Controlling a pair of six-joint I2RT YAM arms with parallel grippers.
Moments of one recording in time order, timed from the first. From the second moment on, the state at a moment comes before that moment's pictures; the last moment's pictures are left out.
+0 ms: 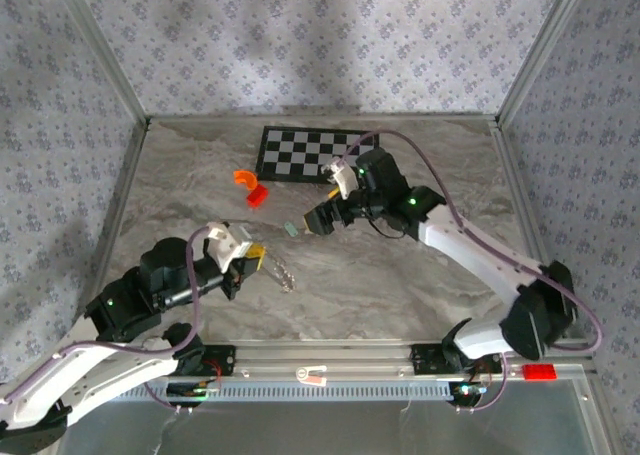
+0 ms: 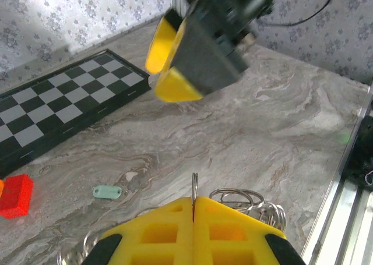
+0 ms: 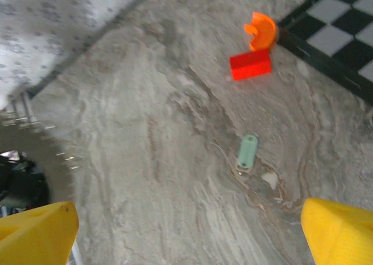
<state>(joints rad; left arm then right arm) -0.93 0.52 0.83 -0.65 0.00 -0.05 0.67 1.43 1.21 -0.46 -0.40 0.11</state>
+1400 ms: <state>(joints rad) -0.93 0.46 0.78 -0.66 -0.01 -0.07 0.73 1.95 1.39 -0.63 -0.25 0.14</state>
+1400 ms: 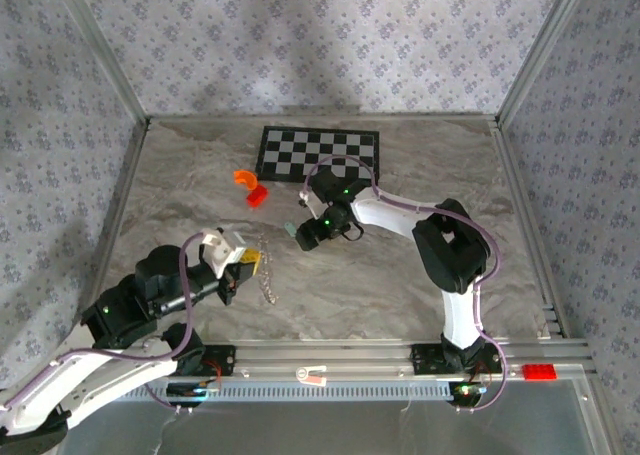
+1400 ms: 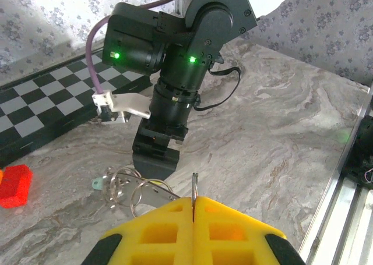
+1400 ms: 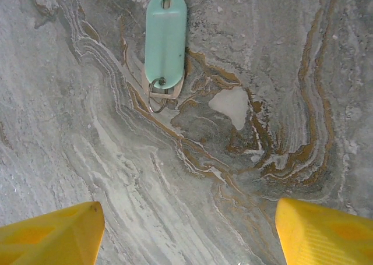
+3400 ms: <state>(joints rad) -0.93 0.43 0.78 -0.67 -0.03 -0.07 0.81 2.12 1.55 -0.60 -0.20 0.13</state>
